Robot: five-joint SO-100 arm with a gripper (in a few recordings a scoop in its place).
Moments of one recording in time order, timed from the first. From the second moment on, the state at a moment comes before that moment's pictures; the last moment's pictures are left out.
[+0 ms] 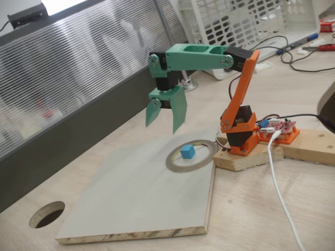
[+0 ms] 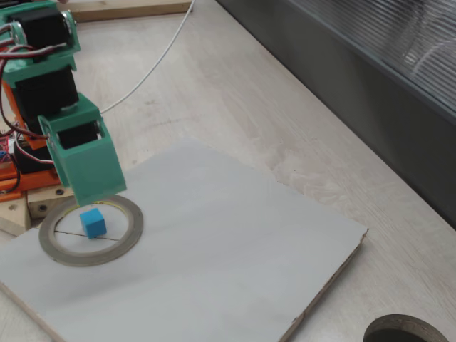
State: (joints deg) arm 20.5 118.6 106.9 94.4 101.6
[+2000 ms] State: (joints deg) arm 20.5 119.7 105.9 95.7 101.5
